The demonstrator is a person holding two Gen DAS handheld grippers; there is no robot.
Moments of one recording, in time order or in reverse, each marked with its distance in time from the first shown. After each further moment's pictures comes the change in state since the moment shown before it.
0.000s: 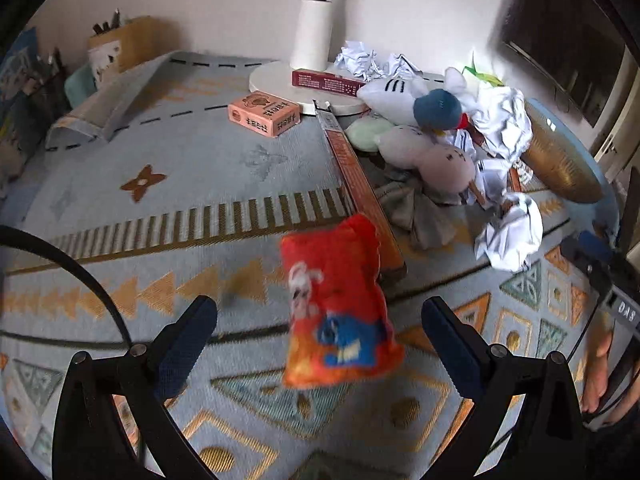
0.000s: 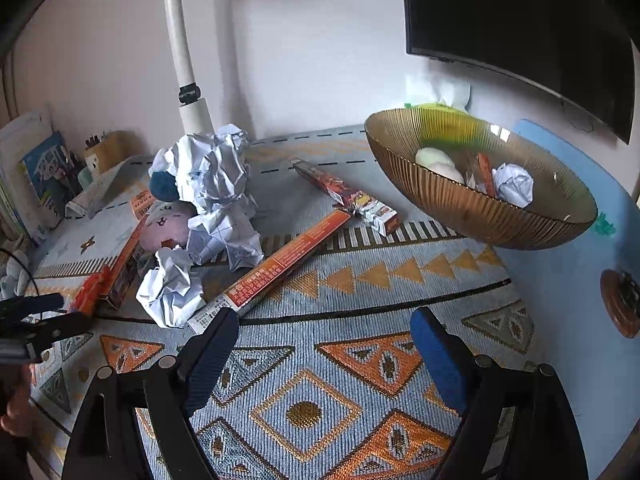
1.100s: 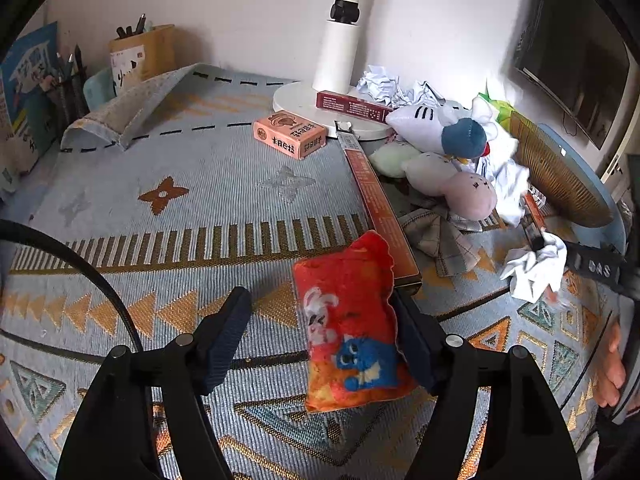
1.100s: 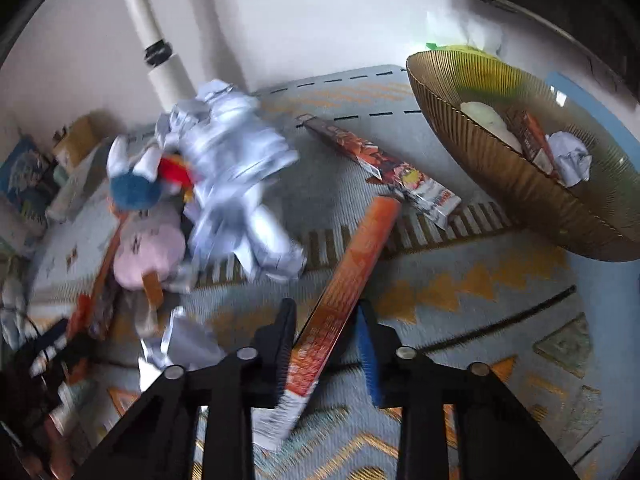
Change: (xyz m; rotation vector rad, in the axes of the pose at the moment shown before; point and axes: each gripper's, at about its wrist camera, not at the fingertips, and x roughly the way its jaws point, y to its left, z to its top) left arm -0.001 0.013 -0.003 -0.026 -0.105 0.043; right arm 0.060 0.025 0.040 0.044 0.239 0.011
